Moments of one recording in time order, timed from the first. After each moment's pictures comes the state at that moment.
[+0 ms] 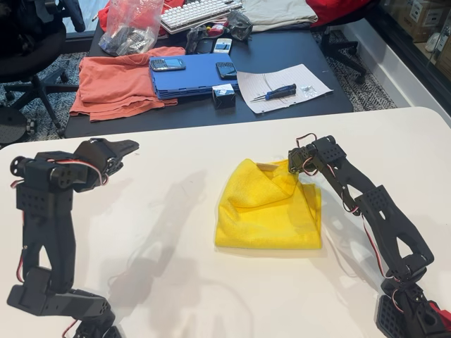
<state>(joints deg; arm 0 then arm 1) -25.5 35.8 11.4 75.7 -67.6 25.9 114.9 58.4 98.7 27.2</state>
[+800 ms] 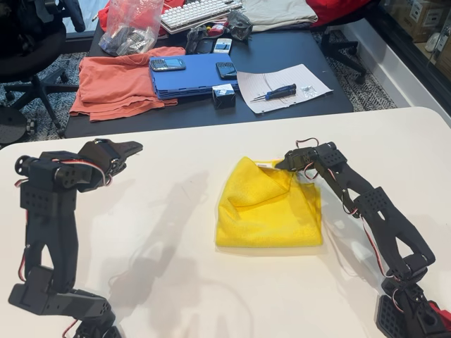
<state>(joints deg) -22.2 27.8 10.9 62.1 -80.5 25.2 114.5 58.4 98.7 27.5</state>
